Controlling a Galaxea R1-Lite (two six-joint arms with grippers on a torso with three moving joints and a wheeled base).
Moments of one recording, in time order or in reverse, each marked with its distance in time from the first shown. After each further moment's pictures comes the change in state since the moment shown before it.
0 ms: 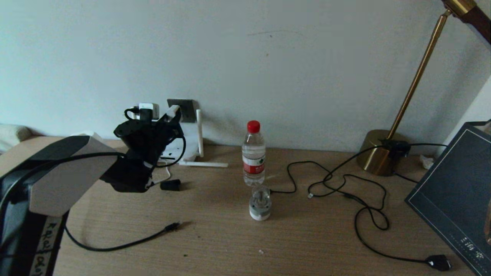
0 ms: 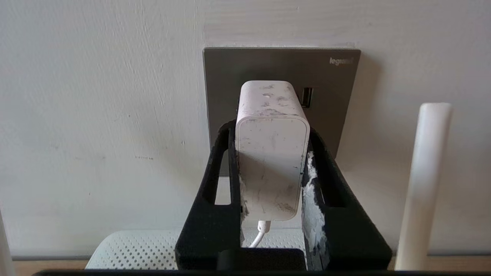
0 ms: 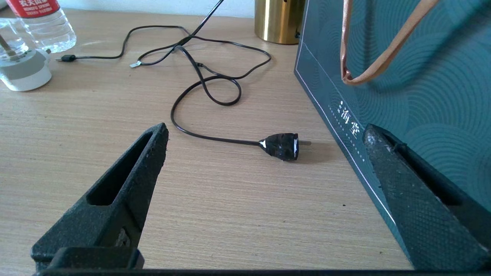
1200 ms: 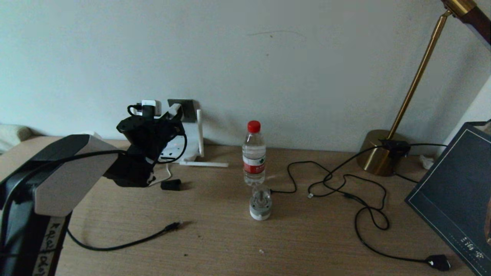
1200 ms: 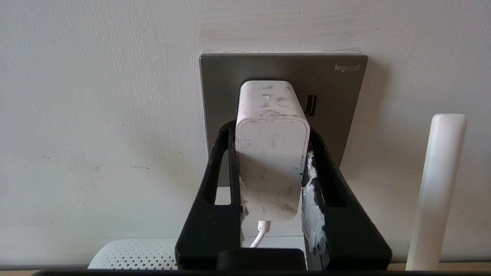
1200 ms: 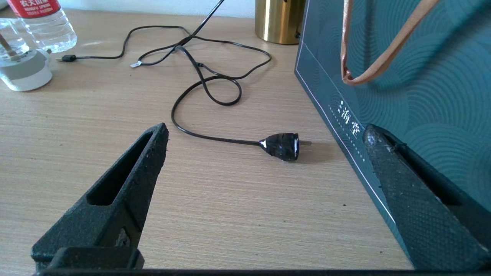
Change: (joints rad) left arm -0.001 0.018 -0.091 0.078 0.001 0.002; right arm 0.000 0.000 0.000 0.000 0.000 0.000
